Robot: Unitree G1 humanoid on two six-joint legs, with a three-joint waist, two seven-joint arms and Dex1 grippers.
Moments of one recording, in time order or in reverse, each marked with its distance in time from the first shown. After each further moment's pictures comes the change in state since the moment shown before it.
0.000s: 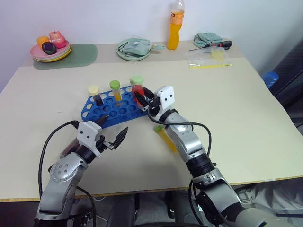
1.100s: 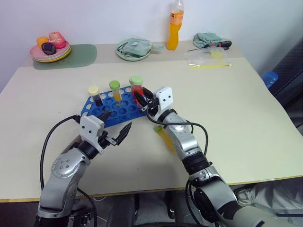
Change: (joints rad) left arm -0.027 -0.012 -0.002 -0.034 -0.017 0.056 0.000; right arm -0.006 0.037 -0.049 0.108 -0.041 -0.085 0.035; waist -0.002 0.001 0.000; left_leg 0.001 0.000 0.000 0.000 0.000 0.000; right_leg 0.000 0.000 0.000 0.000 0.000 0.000
